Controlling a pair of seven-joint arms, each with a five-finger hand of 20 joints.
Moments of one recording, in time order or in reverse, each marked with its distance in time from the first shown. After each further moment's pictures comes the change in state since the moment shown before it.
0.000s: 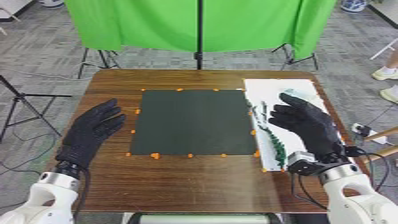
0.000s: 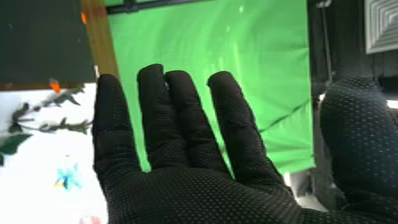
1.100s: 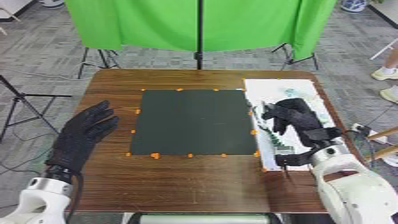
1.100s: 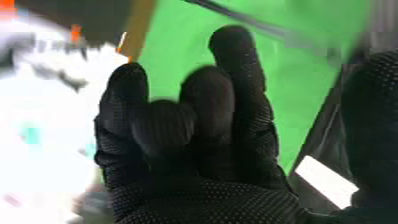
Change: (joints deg) left arm 3.3 1.5 -2.1 -1.7 -1.3 1.6 1.8; right arm 5.8 12.4 -9.0 -2.9 -30.7 3.9 5.9
